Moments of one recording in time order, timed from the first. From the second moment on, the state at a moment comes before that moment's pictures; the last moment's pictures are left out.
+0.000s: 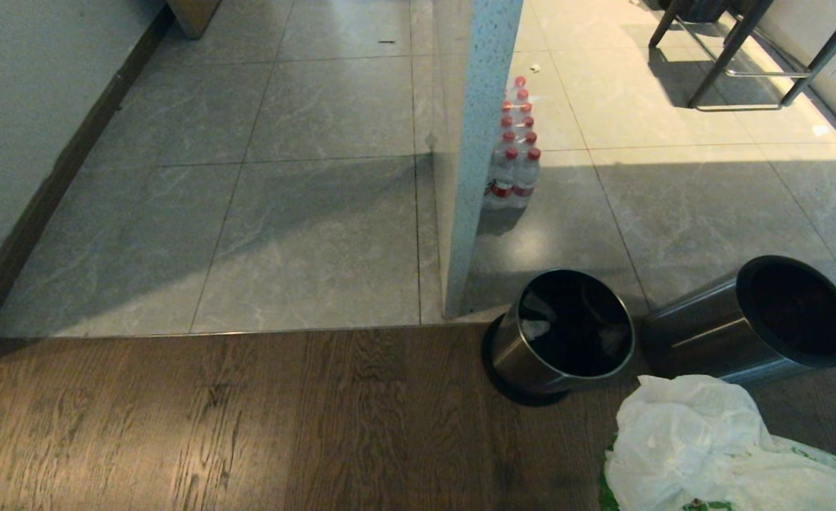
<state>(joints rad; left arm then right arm) 0.00 0.00 0.00 0.00 0.00 -0.01 0.00 0.05 0.00 -0.01 0.00 -0.01</state>
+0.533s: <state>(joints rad) 0.00 0.00 0.00 0.00 0.00 -0.01 0.00 0.05 0.00 -0.01 0.00 -0.01</state>
